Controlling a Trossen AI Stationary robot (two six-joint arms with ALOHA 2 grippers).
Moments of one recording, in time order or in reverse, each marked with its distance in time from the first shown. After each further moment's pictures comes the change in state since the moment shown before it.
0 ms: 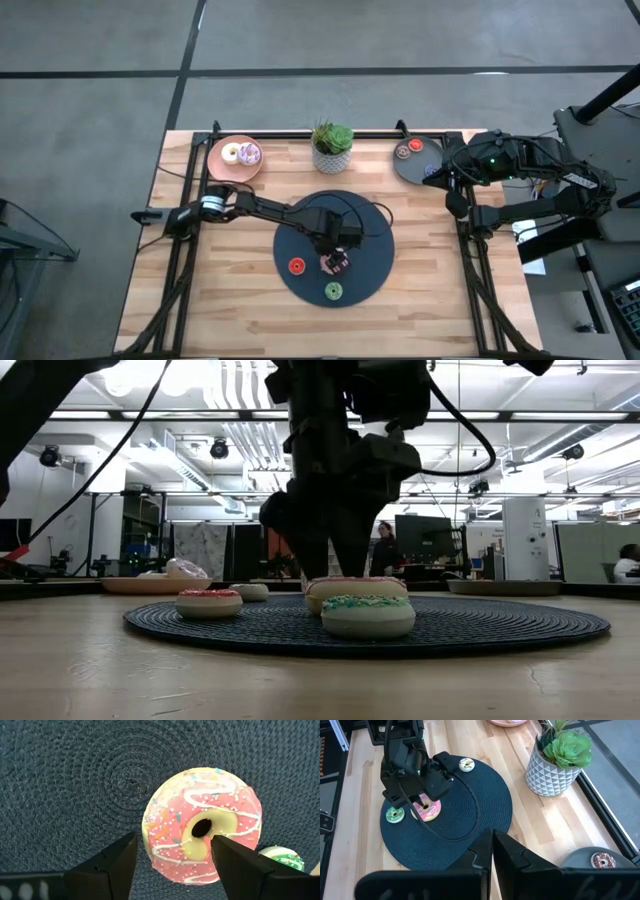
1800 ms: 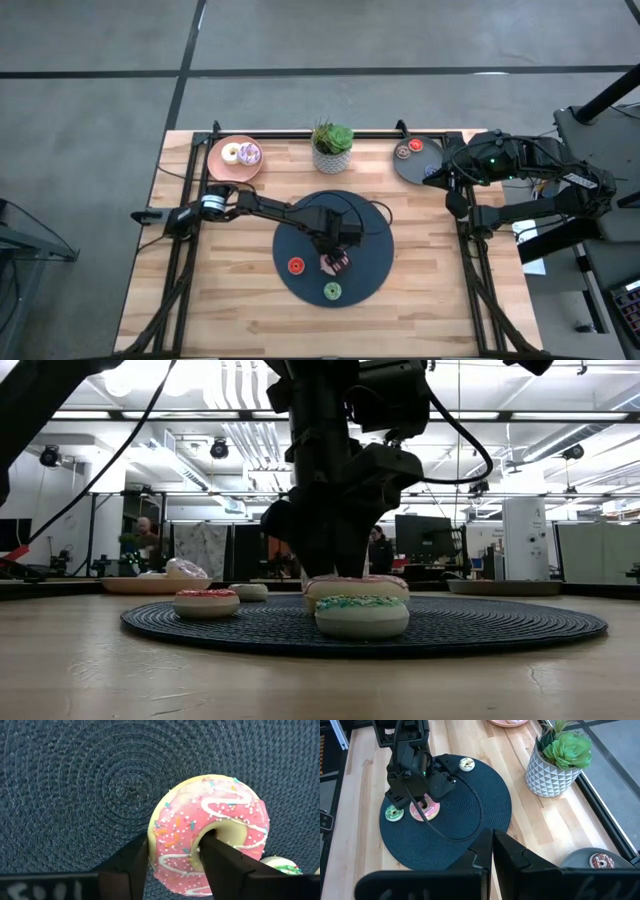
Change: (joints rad) left arm 0.013 0.005 -0.021 0.037 0.026 -0.009; right arm 0.000 0.000 0.000 0.000 0.001 -0.010
